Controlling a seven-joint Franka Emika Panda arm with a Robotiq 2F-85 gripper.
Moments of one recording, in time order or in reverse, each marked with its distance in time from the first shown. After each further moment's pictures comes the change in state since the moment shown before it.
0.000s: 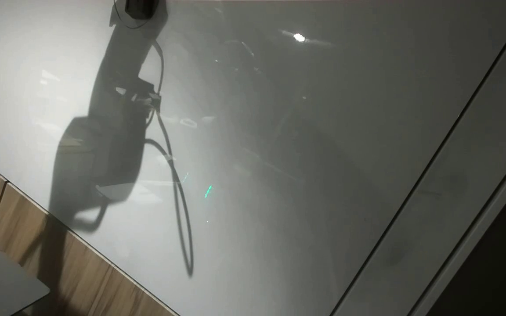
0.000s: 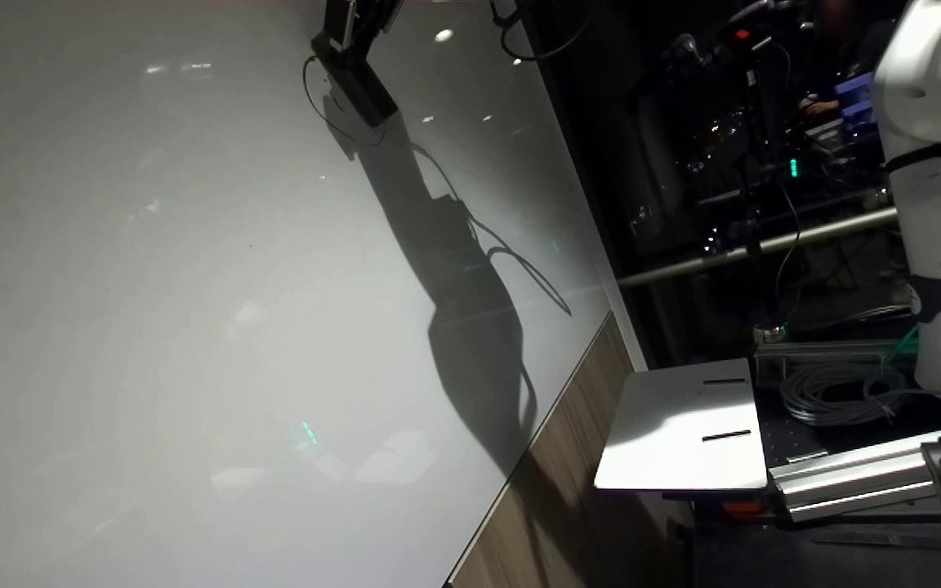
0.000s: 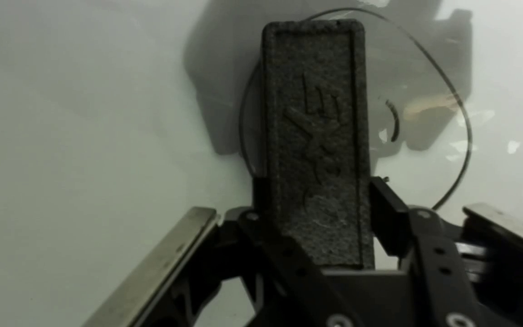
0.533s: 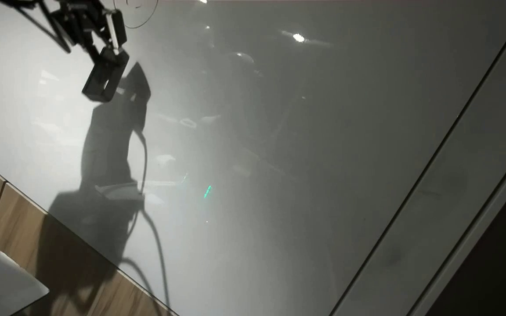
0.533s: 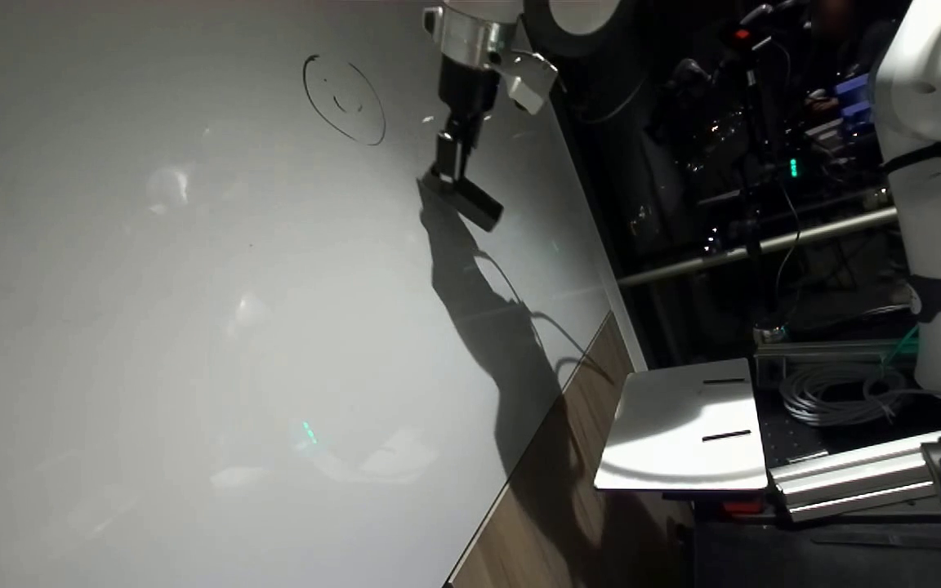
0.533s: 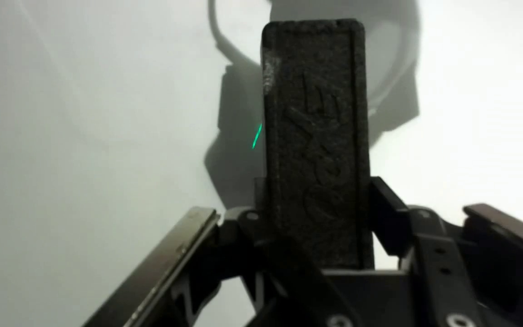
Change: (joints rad) arm 0.051 -0.029 -0.058 -0.324 0.000 -0.094 -0.075
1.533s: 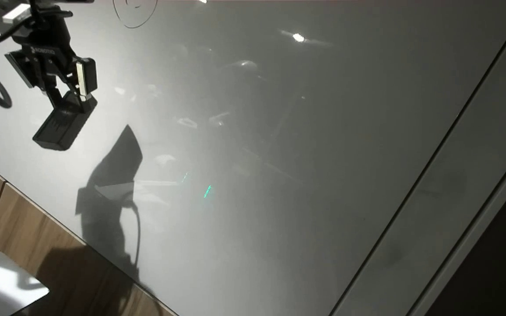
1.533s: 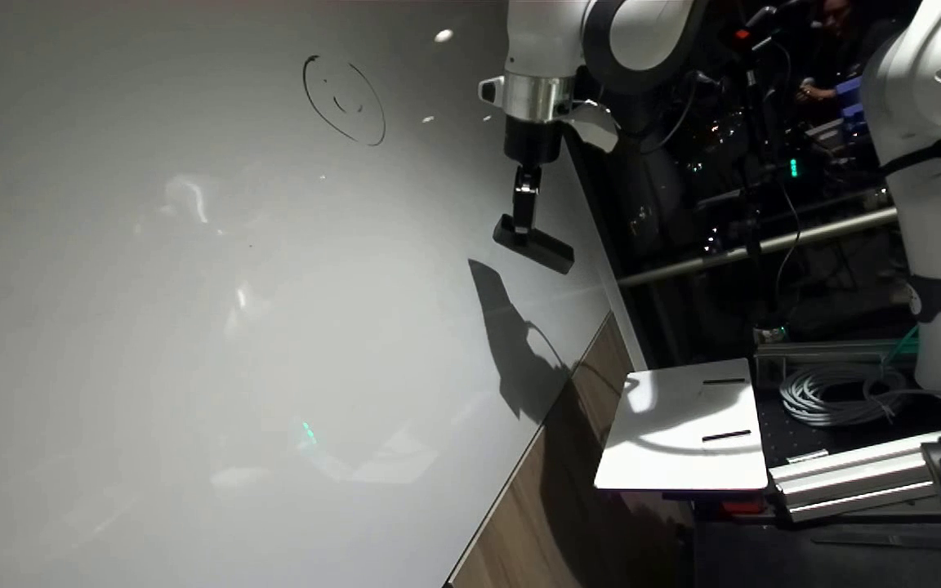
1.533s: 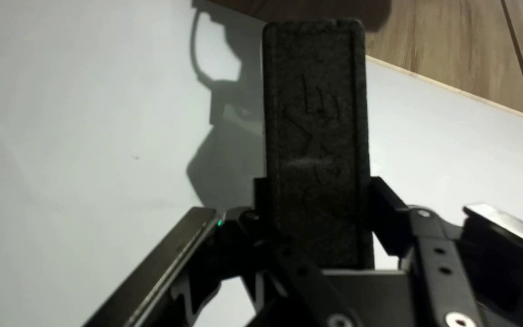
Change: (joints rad) arm 0.115 -0.051 -0.137 -0.197 0.061 -0.036 -0.154
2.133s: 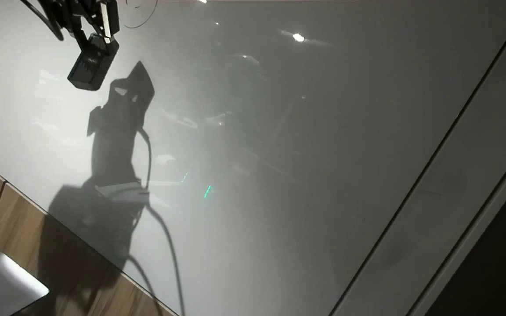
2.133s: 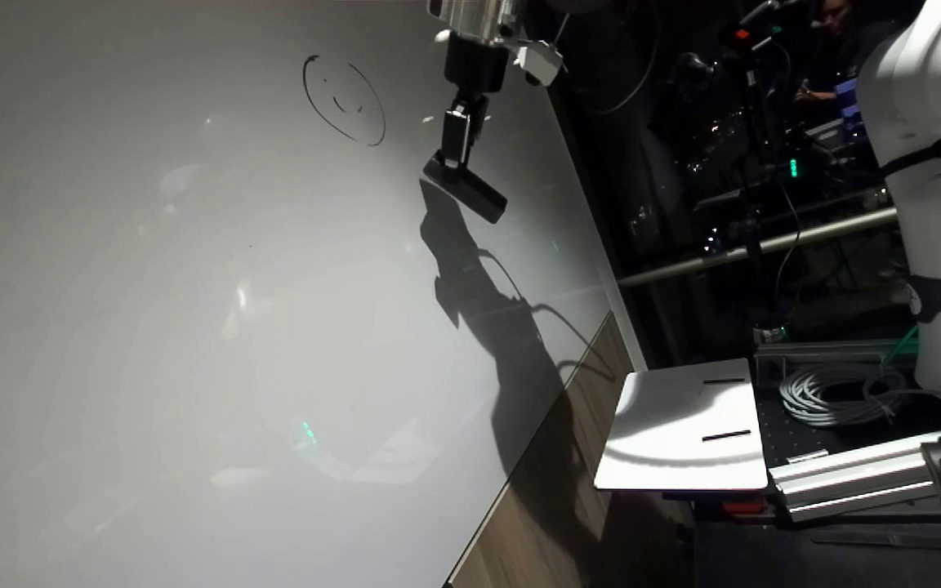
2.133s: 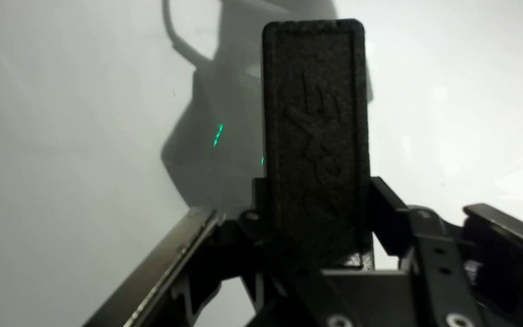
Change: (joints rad) arm 0.053 0.011 0.000 0.216 0.060 -0.042 -0.001
